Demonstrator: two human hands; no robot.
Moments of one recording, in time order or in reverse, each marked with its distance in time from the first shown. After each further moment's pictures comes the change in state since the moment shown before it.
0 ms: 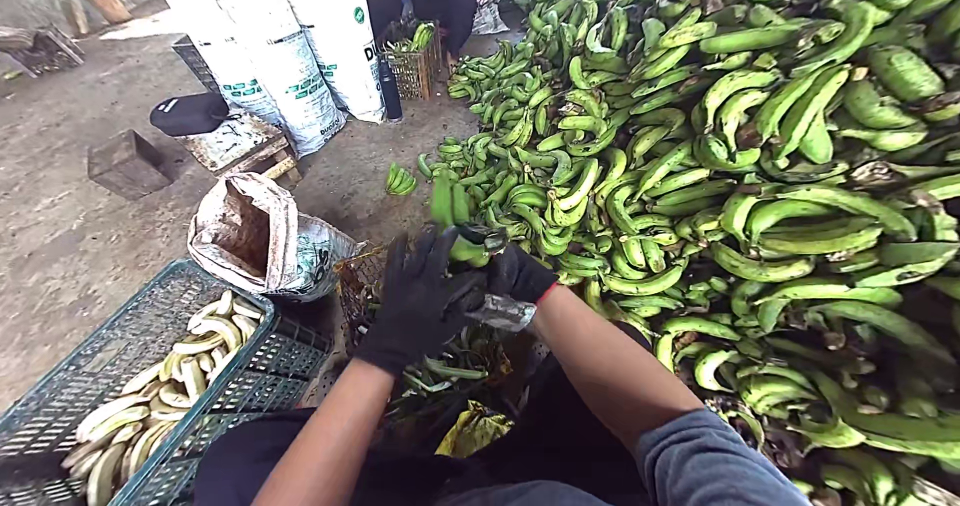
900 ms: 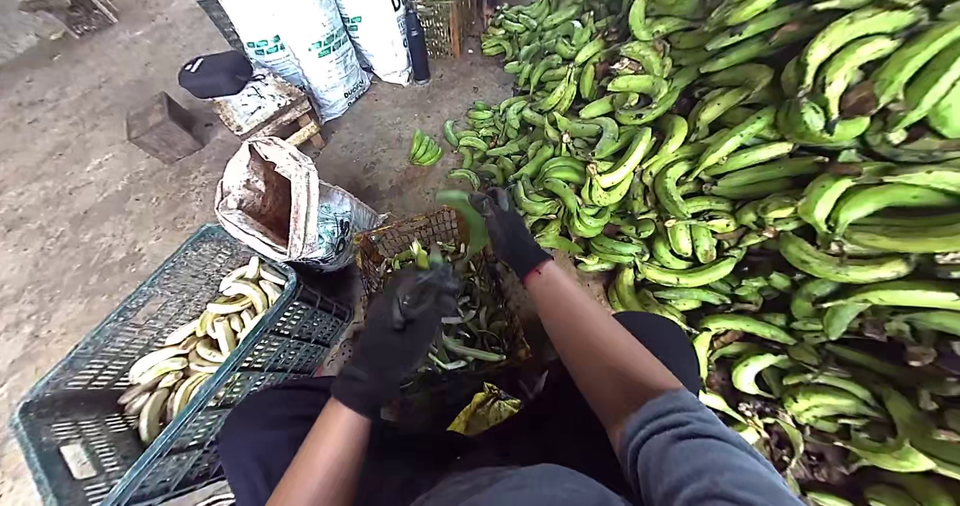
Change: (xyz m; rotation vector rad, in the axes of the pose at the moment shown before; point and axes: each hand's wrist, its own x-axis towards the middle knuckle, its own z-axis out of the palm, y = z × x) left_hand -0.053 0.016 -0.031 -1.036 0.184 -0.551; right_hand 0.078 0.049 -0.020 -0.556 0.379 0.043
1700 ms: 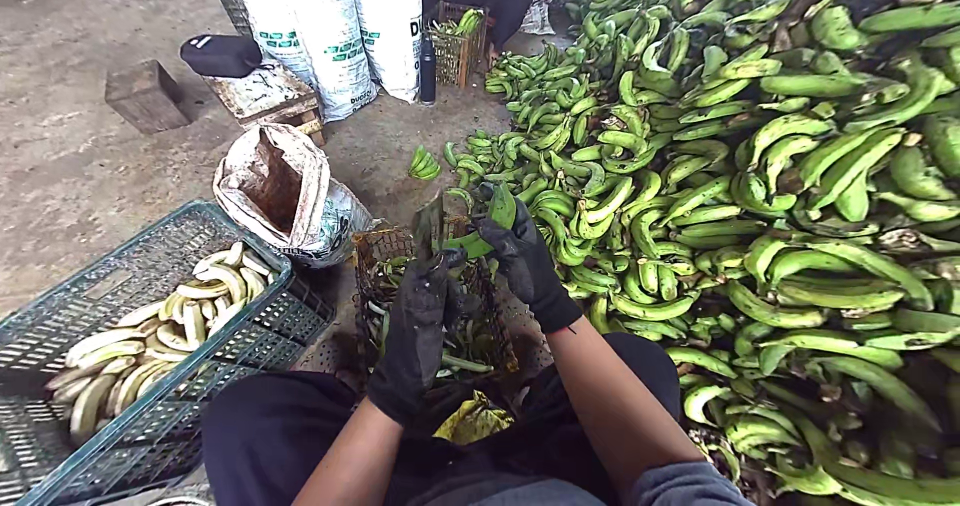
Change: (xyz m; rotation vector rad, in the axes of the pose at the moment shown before) left_hand -0.003 0.007 0.023 -0.581 0.215 -0.003; right_hand -0.103 -0.064 -0.001 0.165 -0.183 -0.351
